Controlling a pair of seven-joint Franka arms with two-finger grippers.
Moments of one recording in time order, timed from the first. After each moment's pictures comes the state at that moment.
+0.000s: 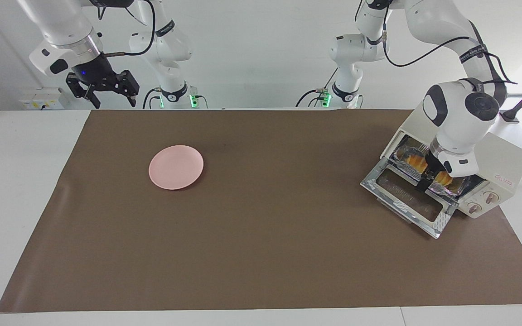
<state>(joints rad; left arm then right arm) -0.04 0.20 0.07 -1.90 0.14 2.08 -0.84 -0.09 -0.10 0.08 -1.62 0.02 1.44 -0.03</state>
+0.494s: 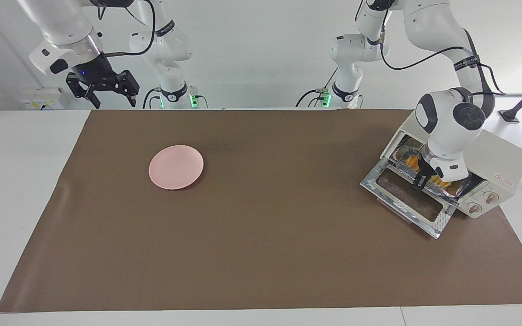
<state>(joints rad) -0.04 0.20 0.08 -1.96 0.14 2.13 -0.87 -0.09 -0.10 0.08 -1.62 0.02 1.44 -0.03</state>
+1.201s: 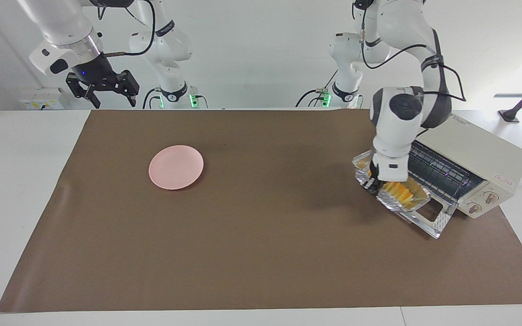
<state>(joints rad) -0.39 0.25 0.04 -1.80 0.14 2.14 -0.83 -0.09 -0.10 0.08 -1.62 0.02 1.44 -0.03</state>
